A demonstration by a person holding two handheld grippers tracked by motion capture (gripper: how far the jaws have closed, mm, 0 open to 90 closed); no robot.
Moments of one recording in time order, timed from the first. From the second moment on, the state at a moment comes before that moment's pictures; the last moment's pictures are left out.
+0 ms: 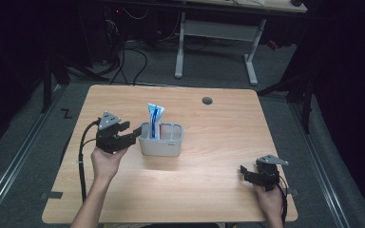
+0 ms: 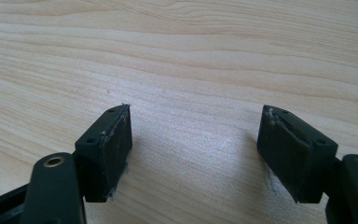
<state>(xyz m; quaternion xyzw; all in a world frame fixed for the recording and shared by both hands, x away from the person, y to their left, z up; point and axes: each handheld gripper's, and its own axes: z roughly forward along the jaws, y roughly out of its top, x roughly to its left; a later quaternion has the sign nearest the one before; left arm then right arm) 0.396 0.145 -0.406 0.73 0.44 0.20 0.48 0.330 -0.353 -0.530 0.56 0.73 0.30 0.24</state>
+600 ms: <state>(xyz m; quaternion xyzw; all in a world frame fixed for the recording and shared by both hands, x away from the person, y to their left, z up) 0.390 0.160 -0.407 0.72 0.45 0.20 0.48 0.330 -0.353 -0.530 0.56 0.73 0.30 0.24</state>
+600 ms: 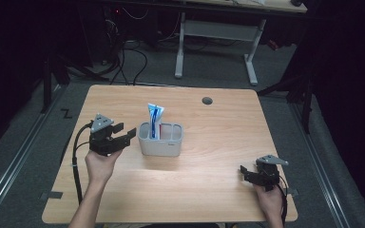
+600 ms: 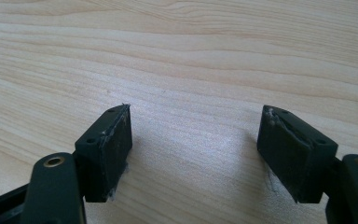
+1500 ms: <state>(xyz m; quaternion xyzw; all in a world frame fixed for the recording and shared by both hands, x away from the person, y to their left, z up) 0.376 0.185 -0.411 0.70 0.48 0.21 0.49 0.330 -0.353 -0.530 0.56 0.73 0.30 0.24</state>
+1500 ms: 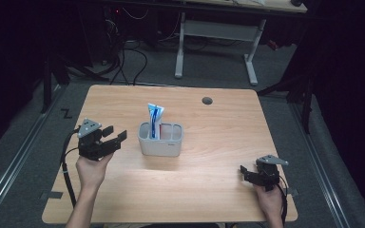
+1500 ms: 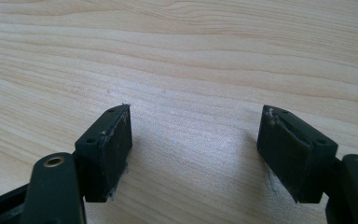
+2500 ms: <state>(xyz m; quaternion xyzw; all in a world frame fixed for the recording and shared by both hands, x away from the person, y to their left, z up) 0.369 0.200 -0.423 0.70 0.49 0.21 0.48 0.330 -0.353 -0.530 0.56 0.73 0.30 0.24</state>
